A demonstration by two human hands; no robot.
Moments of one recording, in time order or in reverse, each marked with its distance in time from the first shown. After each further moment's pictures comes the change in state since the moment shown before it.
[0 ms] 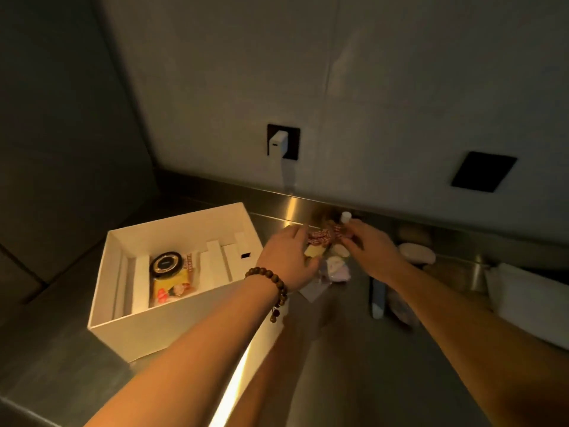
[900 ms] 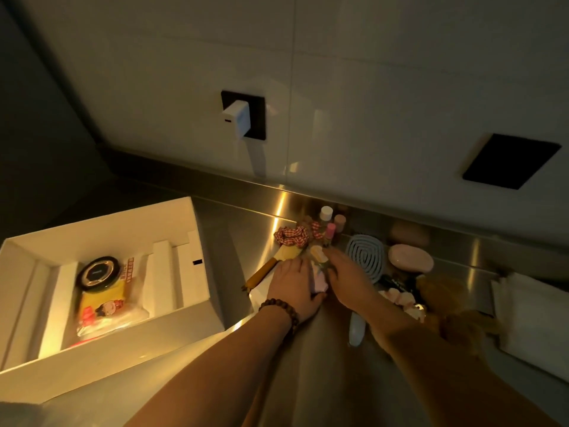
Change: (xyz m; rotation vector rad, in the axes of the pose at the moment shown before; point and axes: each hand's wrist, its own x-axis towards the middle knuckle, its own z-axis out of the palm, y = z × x) left_hand 0.061 0.010 0.176 0.017 -0.219 -0.114; right_hand 0.048 0.120 0.080 0.027 -0.165 0.074
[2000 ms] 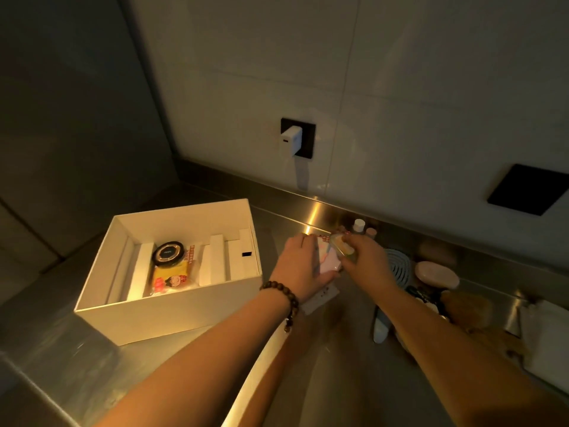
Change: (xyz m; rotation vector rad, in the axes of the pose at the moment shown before) left_hand -0.061 -0.004 -0.106 -0.232 0.274 -0.028; right_hand -0.018 -0.073 -0.033 0.095 0.200 -0.131
